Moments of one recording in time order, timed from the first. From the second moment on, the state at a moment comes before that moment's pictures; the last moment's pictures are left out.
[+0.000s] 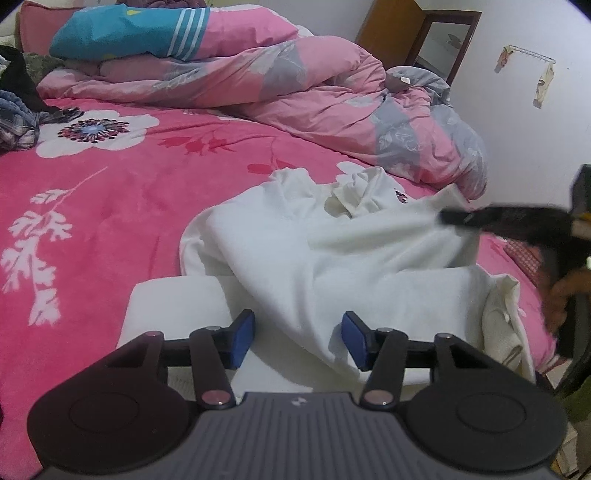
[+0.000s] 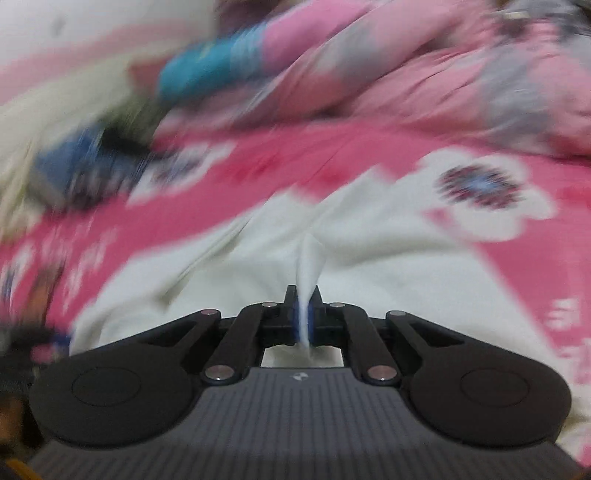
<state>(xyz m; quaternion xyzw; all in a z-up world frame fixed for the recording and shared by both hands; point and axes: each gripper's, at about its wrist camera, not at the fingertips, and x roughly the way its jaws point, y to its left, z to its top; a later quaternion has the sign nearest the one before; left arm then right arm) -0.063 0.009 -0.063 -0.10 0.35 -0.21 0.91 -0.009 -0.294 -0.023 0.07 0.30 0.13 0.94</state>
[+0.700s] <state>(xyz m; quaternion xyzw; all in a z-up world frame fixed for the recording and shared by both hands) -0.059 0.016 -0.026 -0.13 0.32 -0.19 0.92 -0.098 -0.370 -0.033 0.22 0.23 0.11 0.94</state>
